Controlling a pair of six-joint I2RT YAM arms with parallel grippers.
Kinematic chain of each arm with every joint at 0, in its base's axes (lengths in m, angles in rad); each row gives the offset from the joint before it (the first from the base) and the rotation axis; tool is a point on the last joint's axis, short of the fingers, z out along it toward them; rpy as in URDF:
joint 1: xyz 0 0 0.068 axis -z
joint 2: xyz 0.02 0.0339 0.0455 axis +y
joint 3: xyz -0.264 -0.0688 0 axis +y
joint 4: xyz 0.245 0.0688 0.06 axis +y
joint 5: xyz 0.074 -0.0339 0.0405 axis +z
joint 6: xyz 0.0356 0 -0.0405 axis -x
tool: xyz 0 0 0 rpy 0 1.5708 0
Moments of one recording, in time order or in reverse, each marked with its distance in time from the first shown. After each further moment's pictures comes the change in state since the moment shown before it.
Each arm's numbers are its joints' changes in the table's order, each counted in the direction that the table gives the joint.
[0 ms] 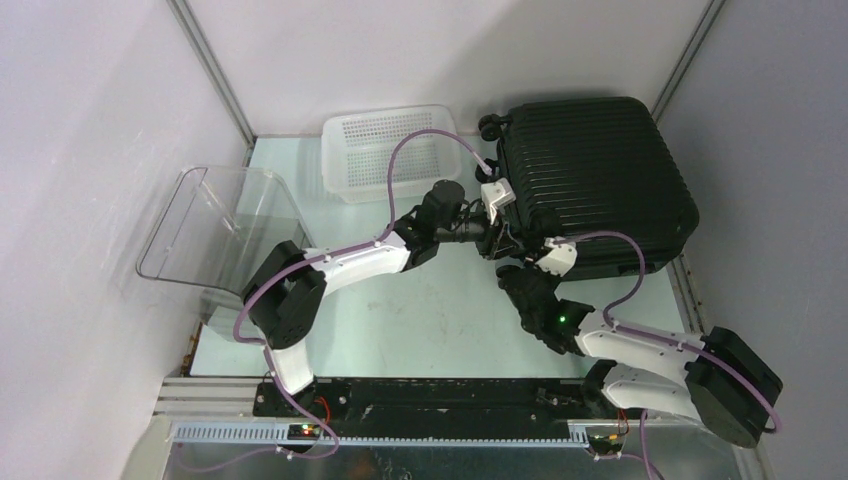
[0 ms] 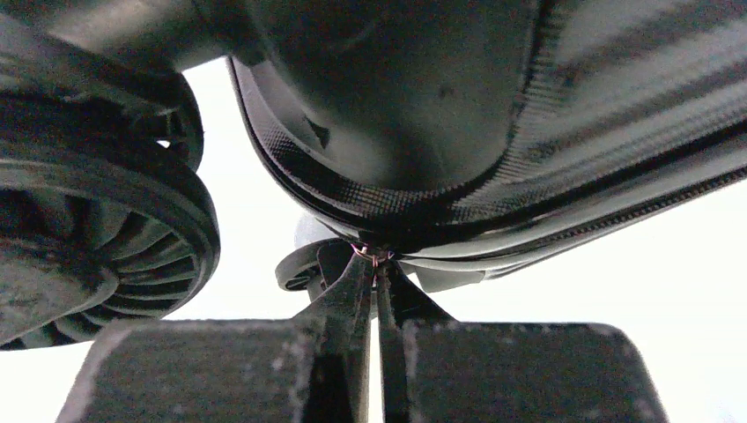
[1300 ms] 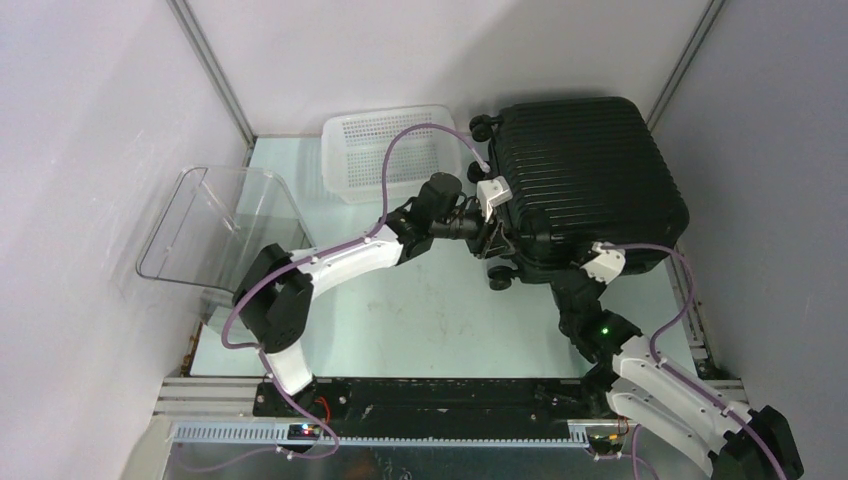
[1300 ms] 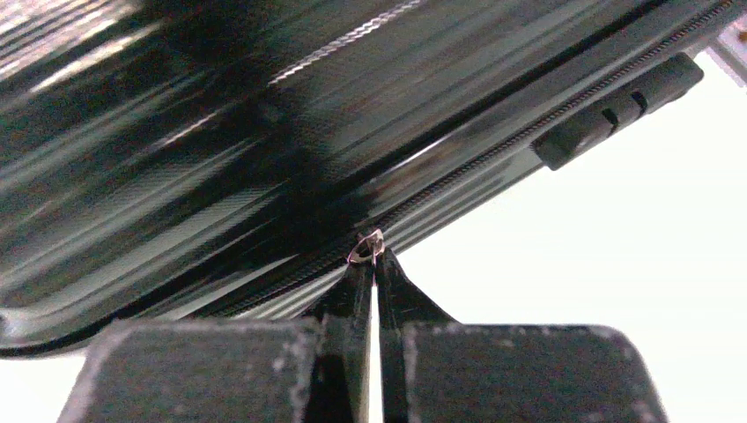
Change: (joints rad) left arm -0.024 -0.044 -0.047 0.216 0.002 -0.072; right arm 0.250 -0.381 0.097 0.229 0.100 0.151
